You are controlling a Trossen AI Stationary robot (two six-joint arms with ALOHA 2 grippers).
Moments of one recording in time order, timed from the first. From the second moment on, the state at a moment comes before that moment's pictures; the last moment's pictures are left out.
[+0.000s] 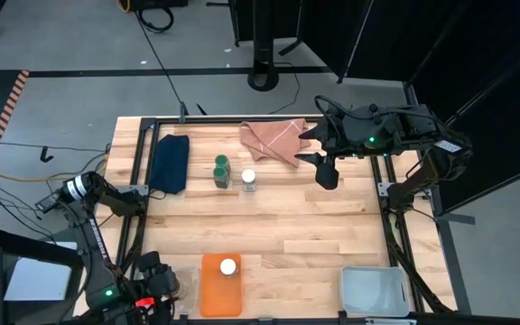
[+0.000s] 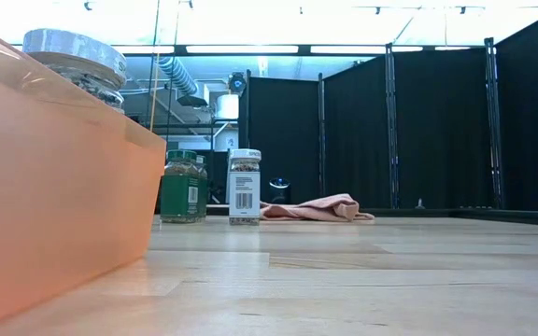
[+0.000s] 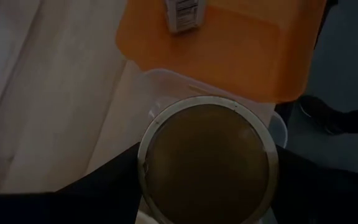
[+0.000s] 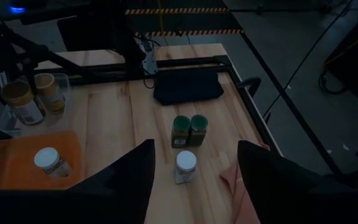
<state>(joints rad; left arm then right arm) -1.14 1.69 1.46 -1.22 -0.44 -1.46 0.12 1.57 2.21 -1.25 0.32 0.14</state>
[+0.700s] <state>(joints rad) -1.13 1.59 1.24 -0.99 -0.46 -1.48 0.11 1.57 2.21 -1.25 0.32 0.13</state>
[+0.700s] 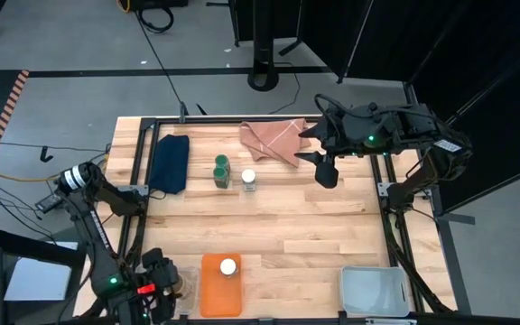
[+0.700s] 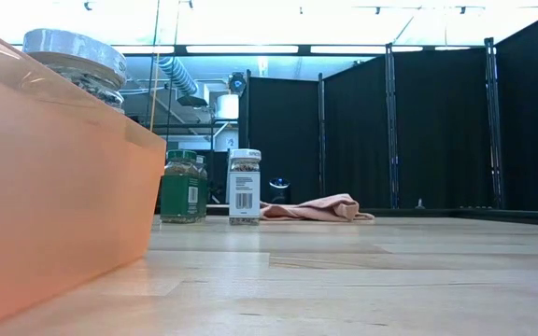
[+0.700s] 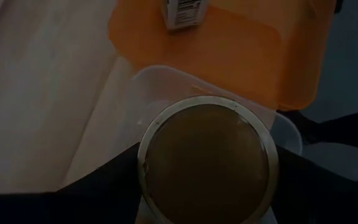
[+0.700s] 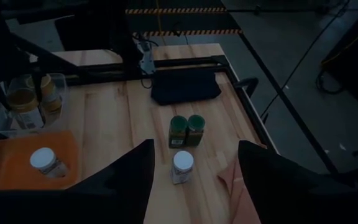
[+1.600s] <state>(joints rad) -1.13 1.59 1.20 -0.99 -0.45 -1.48 0.11 1.57 2.21 -1.25 0.32 0.11</state>
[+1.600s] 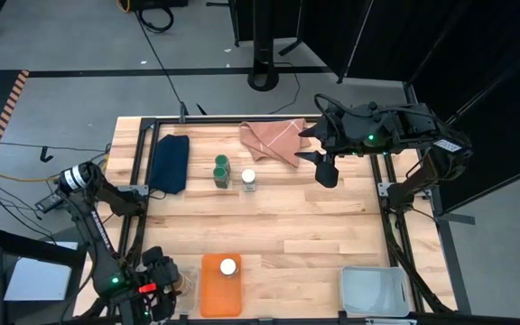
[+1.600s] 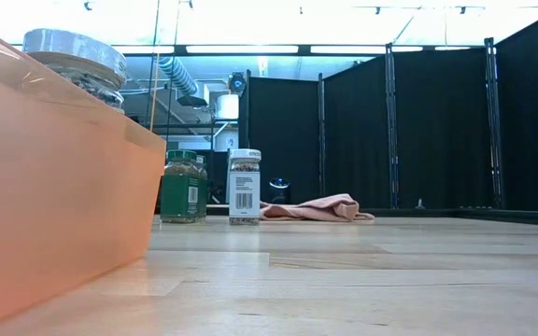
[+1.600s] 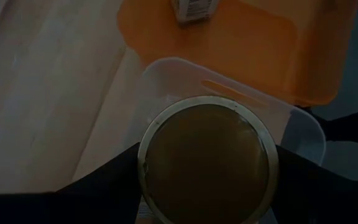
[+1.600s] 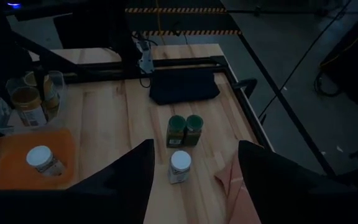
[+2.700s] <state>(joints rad) -1.13 1.59 1.17 -0.99 -0.45 -1.47 0.08 1.57 2.21 -1.24 0.32 0.10</state>
